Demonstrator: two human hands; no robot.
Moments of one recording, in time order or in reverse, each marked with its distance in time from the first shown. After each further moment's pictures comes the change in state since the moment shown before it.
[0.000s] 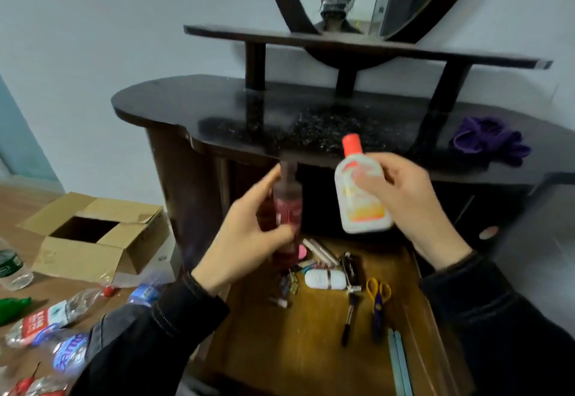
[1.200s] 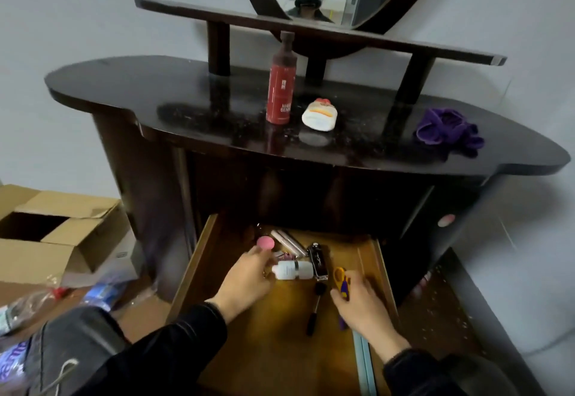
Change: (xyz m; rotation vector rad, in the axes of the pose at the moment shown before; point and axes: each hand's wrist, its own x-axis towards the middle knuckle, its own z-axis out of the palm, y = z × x) left_hand -0.014 -0.139 0.098 0.548 -0.239 -0.194; right_hand -0.104 0.199 -0.017 -0.915 -0.133 0.575
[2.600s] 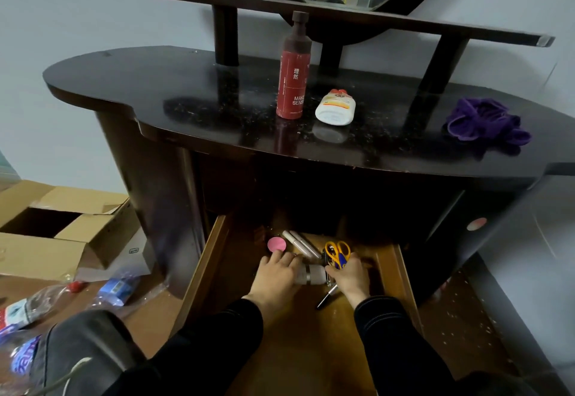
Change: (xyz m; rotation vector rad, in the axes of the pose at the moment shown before) left_hand 0.051 -0.036 0.082 0.564 -0.151 0.102; right_hand 0.110 -0.022 0.054 0.342 0.068 0.248
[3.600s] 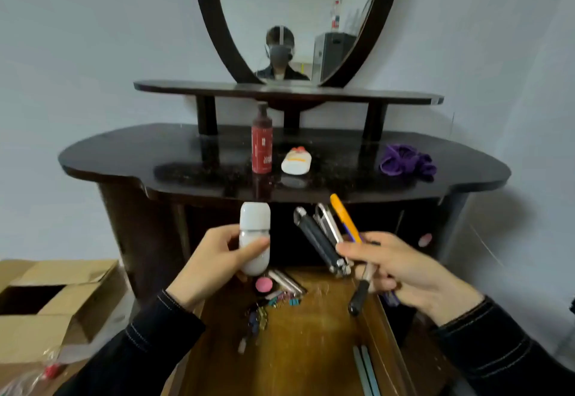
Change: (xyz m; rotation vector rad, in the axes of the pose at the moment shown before) left_hand -0.104 -0.013 -0.258 -1.210 0.233 -0.032; right_hand -0.195 -0.107 -0.227 0.806 -0.607 -0.226
